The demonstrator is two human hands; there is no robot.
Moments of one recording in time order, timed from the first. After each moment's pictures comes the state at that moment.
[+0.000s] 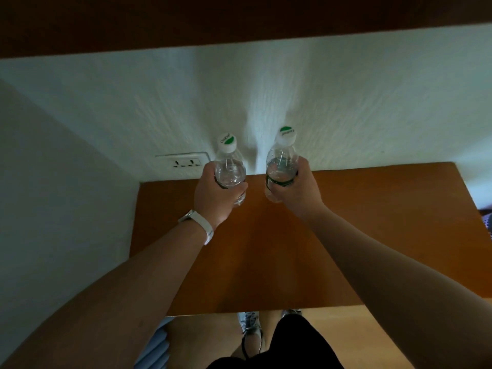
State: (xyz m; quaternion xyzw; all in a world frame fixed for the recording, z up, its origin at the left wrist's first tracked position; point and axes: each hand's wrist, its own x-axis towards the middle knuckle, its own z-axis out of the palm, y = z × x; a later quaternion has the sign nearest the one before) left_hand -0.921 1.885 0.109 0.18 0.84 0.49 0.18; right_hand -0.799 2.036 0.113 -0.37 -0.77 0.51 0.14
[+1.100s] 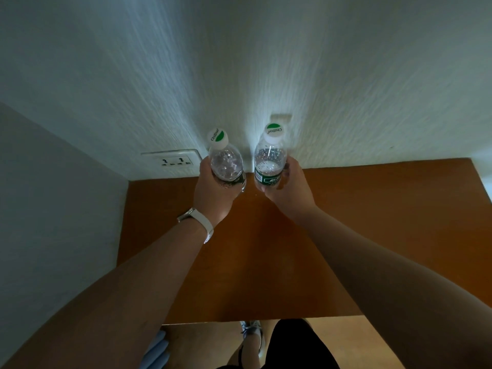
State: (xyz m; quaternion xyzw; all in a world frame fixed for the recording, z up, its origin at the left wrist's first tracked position) left_hand -0.929 1.907 0.074 0.19 0.83 0.50 0.16; right_hand -0.815 2.050 0.061 -0.35 -0.79 0.49 0.12
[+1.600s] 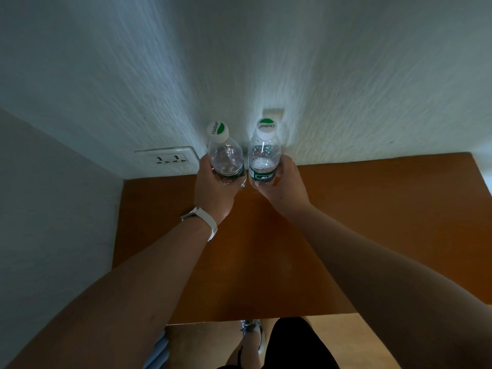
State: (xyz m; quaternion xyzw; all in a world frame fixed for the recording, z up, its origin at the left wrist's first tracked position) left_hand -0.925 1.917 0.066 0.18 0.83 0.50 0.13; right_hand -0.821 2.046 0.055 -0.37 -0.79 0.47 0.11
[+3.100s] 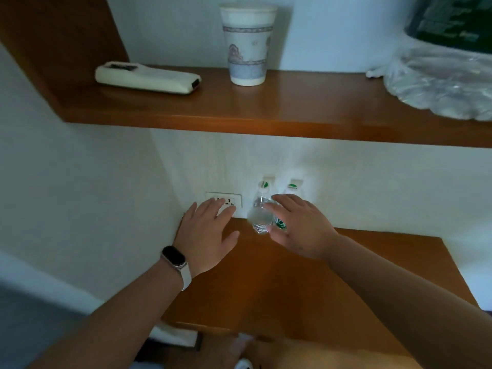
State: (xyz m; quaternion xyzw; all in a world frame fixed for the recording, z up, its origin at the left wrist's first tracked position) left_hand -0.869 1.757 0.241 0.41 0.91 0.03 -0.03; right_hand -0.756 1.974 0.263 -0.01 -1.00 0.06 0.04
